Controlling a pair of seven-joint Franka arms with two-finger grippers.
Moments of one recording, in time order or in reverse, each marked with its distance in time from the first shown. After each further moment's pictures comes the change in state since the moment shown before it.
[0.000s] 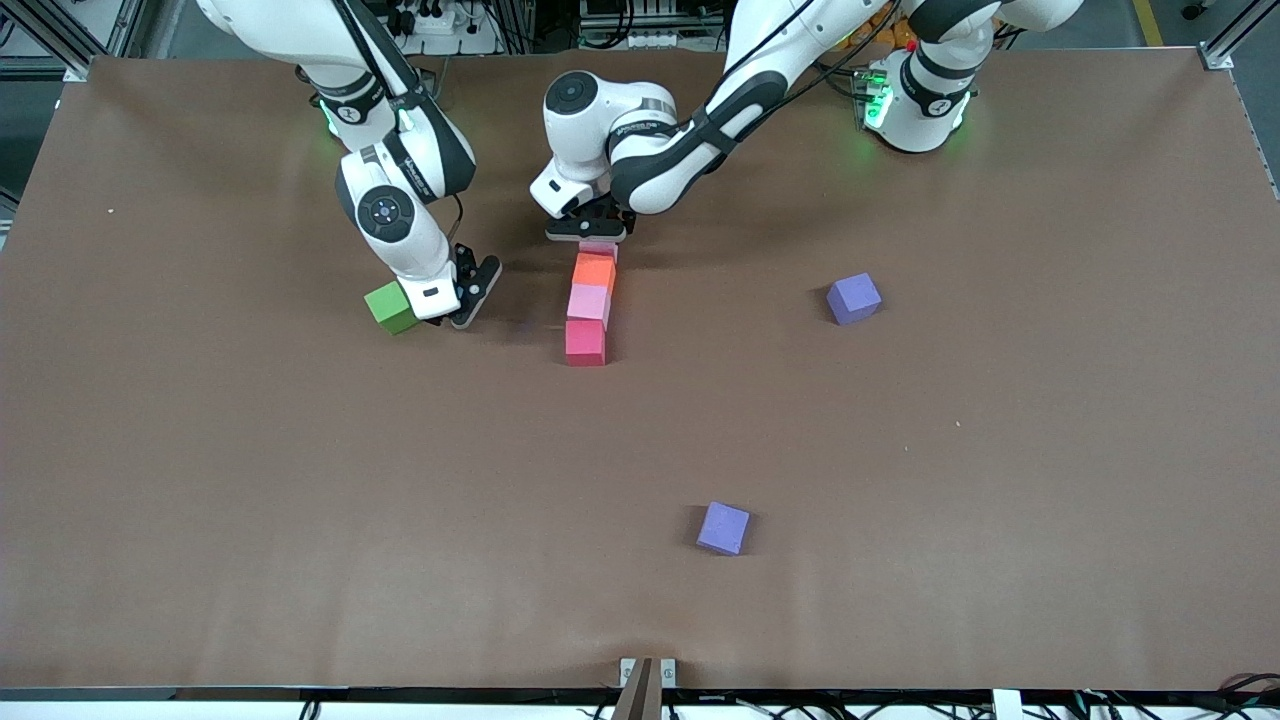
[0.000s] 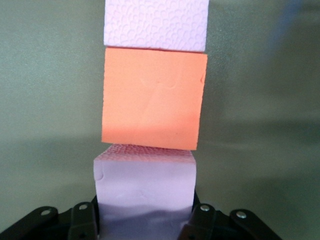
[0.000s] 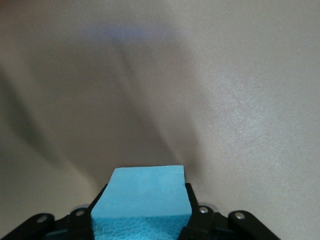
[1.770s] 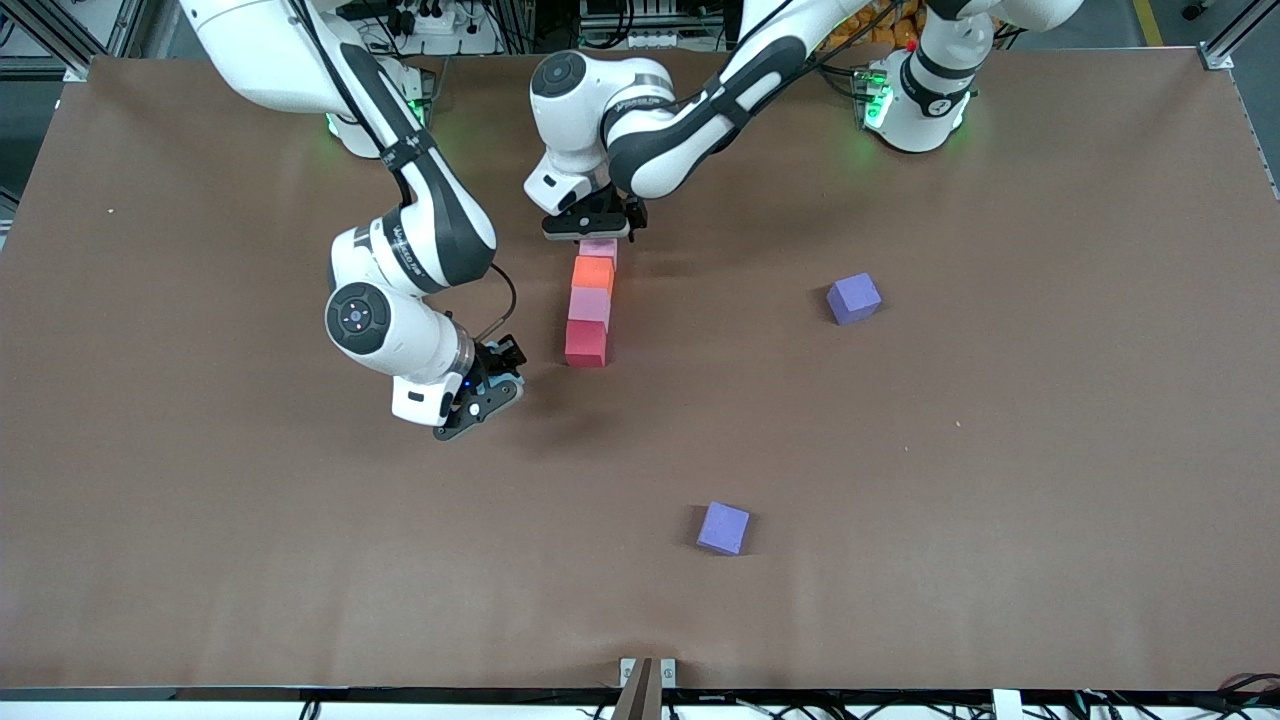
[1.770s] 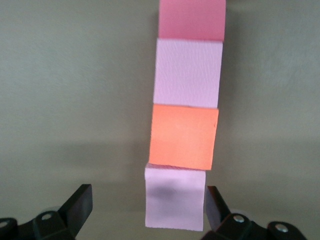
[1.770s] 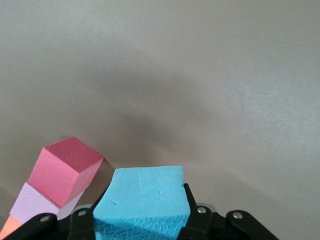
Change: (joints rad) left arm 0.019 -0.116 0.014 0.058 -0.065 -0.174 0.027; right arm -0.041 0.248 0.004 0.734 0.262 -0.412 0.394
